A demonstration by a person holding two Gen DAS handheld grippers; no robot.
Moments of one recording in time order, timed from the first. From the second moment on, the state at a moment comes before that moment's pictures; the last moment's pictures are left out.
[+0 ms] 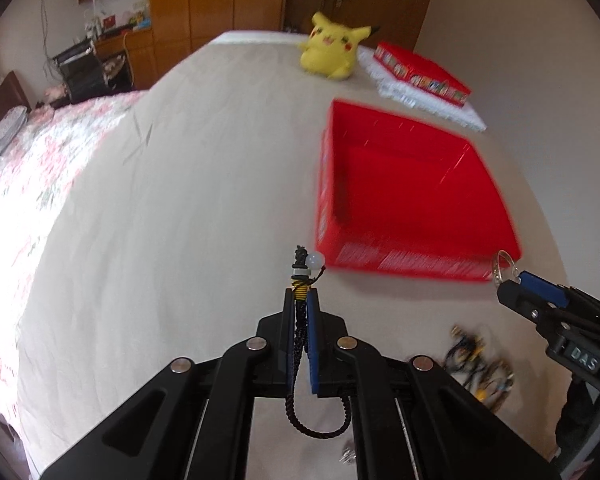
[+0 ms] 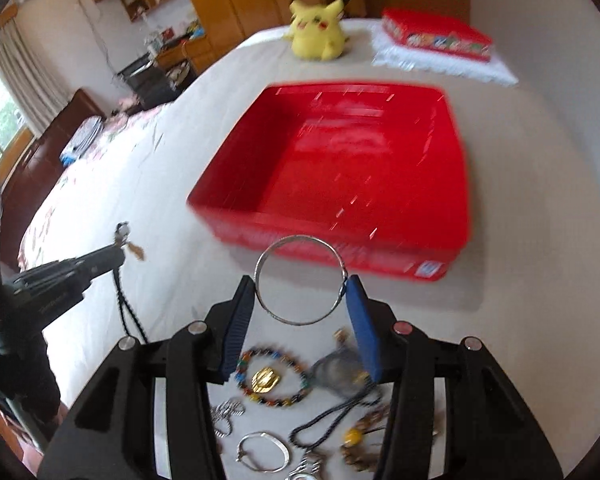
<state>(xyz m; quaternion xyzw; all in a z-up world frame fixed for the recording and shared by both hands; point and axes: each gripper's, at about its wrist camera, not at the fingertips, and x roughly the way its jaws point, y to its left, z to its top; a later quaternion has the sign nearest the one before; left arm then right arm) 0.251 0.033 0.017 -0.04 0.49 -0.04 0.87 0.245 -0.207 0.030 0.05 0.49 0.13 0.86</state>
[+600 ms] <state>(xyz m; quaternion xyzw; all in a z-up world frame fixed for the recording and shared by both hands) 0.440 -0.062 0.009 -0.05 0.48 -0.05 0.87 0.397 -0.230 0.007 0.04 0.51 0.08 0.86</state>
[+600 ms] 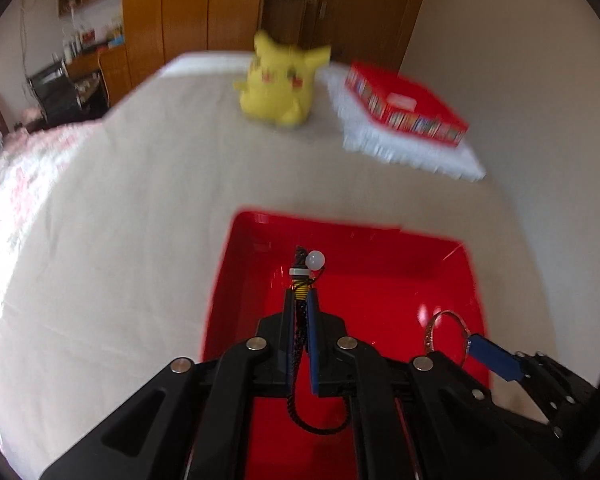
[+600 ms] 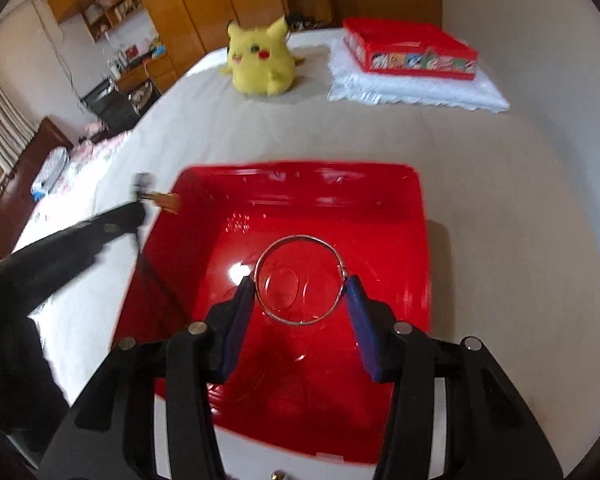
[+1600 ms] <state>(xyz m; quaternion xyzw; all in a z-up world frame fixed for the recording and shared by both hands) 0.255 -0.021 -0.023 0.00 0.53 -0.09 0.84 0.240 -0.291 0.002 0.10 0.51 0.14 0.84</state>
